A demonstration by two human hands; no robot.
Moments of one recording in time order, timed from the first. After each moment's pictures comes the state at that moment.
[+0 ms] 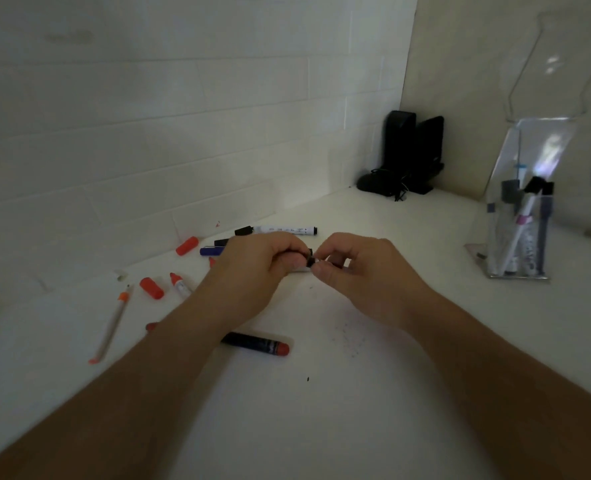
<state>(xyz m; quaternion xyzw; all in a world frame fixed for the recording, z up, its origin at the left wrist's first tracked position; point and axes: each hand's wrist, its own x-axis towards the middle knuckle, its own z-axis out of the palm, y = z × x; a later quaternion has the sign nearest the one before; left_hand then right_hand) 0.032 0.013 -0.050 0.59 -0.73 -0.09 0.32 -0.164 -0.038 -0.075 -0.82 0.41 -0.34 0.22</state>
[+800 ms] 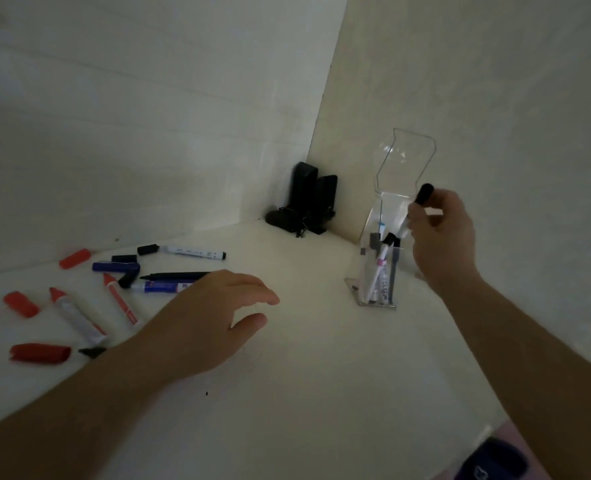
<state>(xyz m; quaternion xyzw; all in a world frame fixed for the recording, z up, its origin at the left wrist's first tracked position) -0.009 0.029 -0.071 0.45 -0.83 -0.03 0.33 -0.334 -0.045 0.030 -0.59 0.55 -0.59 0.02</state>
